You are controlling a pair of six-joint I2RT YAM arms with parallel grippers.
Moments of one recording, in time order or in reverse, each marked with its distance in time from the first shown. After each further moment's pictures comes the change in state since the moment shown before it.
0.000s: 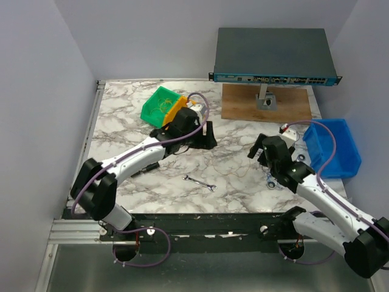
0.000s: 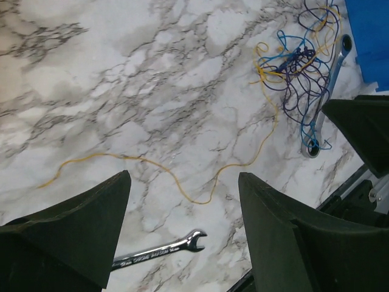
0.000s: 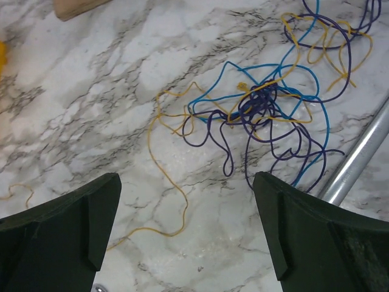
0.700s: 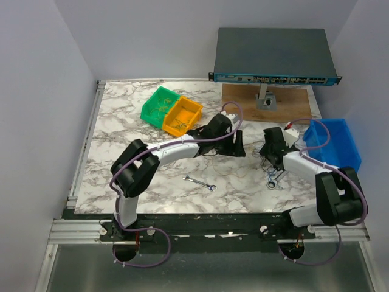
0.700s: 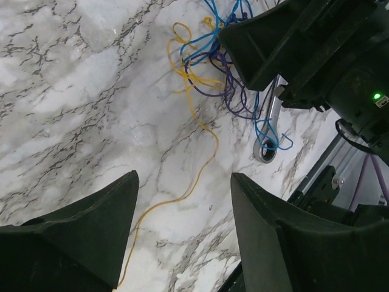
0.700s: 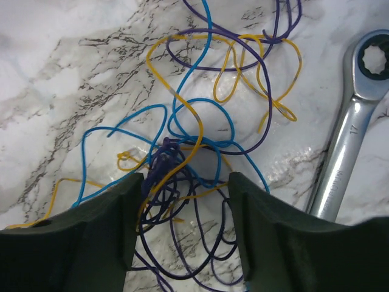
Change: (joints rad) left arm -0.185 0.417 0.262 0.121 0.105 -0.119; right arm -0.284 0.469 0.007 0.221 0.028 0.008
